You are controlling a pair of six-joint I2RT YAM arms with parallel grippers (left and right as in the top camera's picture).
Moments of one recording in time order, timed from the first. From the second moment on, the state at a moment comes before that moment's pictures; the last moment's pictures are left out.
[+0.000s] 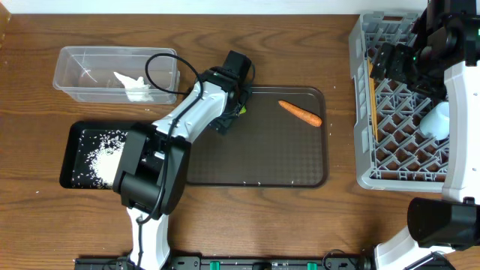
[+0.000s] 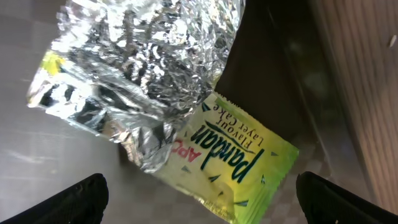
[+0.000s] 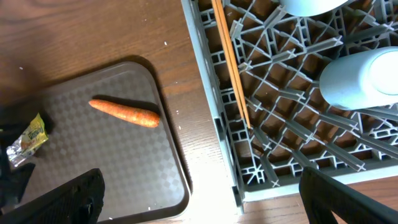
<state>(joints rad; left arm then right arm) -0.42 2.07 1.50 -0.73 -0.06 -1.43 -0.05 1.80 2.07 -1.50 -0.03 0.30</state>
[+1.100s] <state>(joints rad) -0.42 2.12 1.50 -0.74 -0.05 -1.45 -0.05 1.80 2.07 -1.50 -0.03 0.30</state>
